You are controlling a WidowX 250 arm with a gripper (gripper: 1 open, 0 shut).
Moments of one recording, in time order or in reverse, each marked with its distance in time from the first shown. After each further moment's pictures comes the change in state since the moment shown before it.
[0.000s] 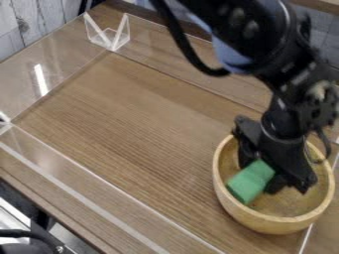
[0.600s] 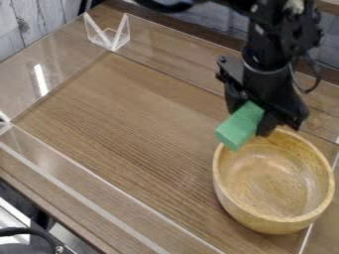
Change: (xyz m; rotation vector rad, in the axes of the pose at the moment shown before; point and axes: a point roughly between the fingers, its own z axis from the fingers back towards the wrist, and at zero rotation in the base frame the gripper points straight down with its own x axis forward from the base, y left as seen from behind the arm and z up) arm 0.019 0.036 0.059 0.034 -0.133 0.112
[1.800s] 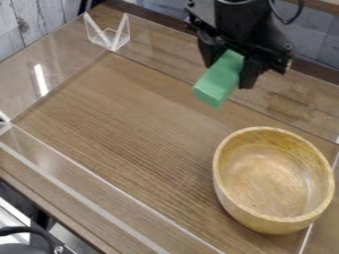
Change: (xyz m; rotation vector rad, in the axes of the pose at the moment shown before) arm 0.001 0.031 0.050 0.029 -0.032 0.107
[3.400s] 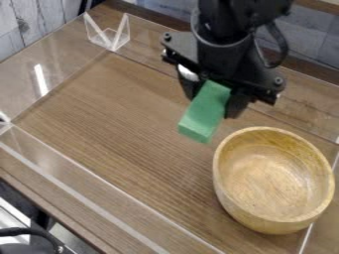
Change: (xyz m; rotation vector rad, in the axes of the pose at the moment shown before) arm -0.036 -0.009 0.007 0.054 -0.008 0.131
